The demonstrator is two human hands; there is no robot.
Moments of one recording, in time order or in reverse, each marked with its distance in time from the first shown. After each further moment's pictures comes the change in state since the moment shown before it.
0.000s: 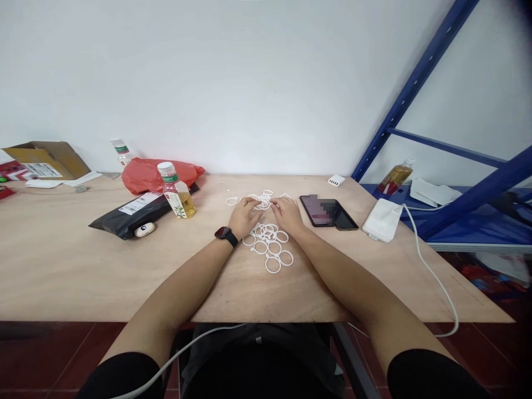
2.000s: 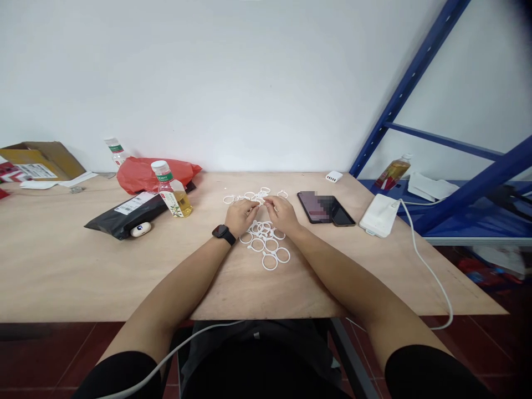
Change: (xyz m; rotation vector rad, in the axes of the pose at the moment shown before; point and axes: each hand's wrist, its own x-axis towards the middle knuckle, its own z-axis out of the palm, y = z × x) left_hand 0.002 0.009 -0.006 0.070 -0.034 -0.004; right_hand -0.005 -0.011 -0.001 0.237 0.104 -0.073
